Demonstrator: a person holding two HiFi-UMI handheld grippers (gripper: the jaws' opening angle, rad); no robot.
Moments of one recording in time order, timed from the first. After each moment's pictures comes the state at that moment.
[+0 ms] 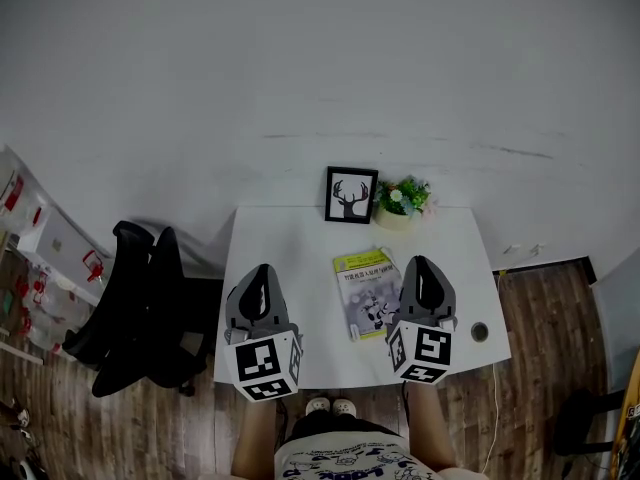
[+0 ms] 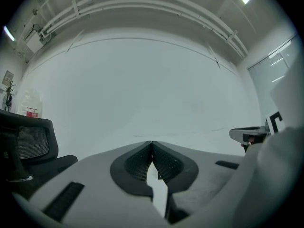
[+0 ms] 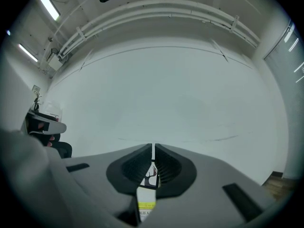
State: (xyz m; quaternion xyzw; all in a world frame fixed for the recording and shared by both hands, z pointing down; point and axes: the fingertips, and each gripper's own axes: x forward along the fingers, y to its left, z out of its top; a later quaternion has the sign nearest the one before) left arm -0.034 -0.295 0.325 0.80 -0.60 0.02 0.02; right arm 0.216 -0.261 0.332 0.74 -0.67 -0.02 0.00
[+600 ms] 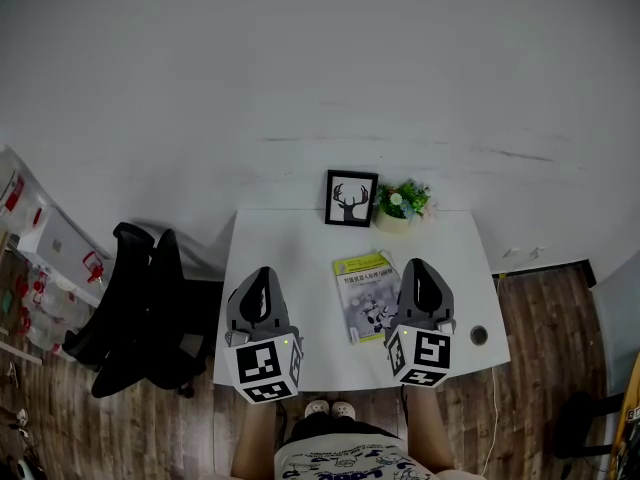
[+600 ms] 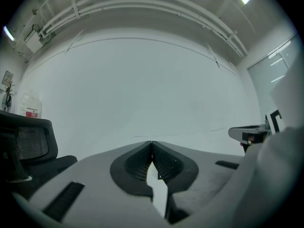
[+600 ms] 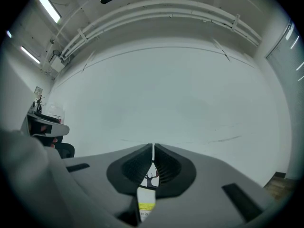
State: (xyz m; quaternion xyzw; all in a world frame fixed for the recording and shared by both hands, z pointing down) left arm -0.032 -0.294 0.325 0.80 -0.59 0.02 0.01; right arm 0.211 -0.261 0.328 0.73 -0.68 -0.02 0.00
